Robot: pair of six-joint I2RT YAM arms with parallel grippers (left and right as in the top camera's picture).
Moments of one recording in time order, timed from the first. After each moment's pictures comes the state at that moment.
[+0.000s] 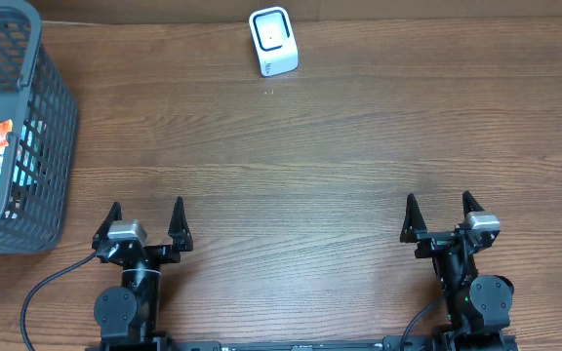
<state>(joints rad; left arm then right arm) 0.06 0.01 0.01 -0.01 0.04 -0.15 0.08 0.01 0.02 -0.03 0.01 0.12</state>
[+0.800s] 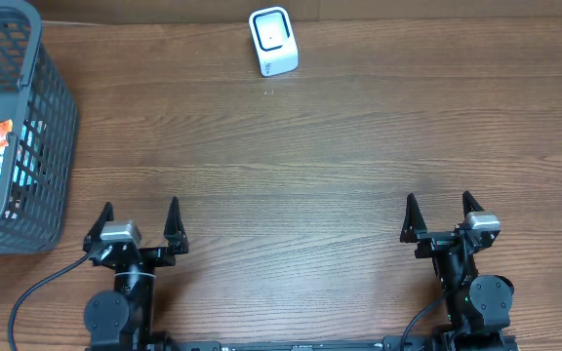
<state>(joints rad) 0.06 0.01 0.16 -0.16 0.03 -0.12 0.08 0.01 0.02 -0.03 0.01 0.12</state>
